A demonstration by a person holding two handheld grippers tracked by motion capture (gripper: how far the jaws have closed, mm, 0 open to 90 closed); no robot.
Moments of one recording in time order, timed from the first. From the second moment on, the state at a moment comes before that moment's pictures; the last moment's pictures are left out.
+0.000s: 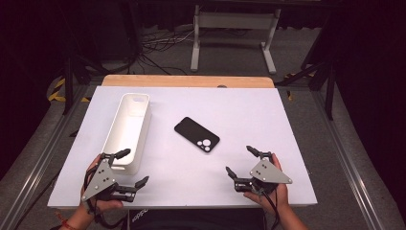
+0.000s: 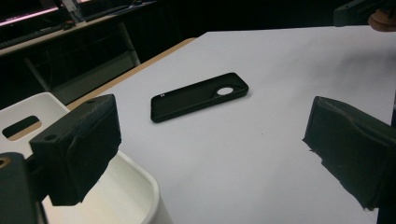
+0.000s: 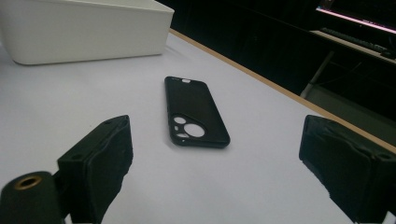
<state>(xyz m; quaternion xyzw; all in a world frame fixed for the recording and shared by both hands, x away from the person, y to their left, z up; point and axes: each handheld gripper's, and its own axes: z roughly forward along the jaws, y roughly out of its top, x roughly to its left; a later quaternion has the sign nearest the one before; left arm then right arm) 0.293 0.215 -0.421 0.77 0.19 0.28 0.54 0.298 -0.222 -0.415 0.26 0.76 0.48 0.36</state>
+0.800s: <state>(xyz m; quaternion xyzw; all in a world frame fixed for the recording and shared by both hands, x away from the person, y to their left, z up) 0.290 0.219 -0.421 0.78 0.19 0.27 0.54 0.316 -0.221 -0.409 0.31 0.76 0.48 0.32</state>
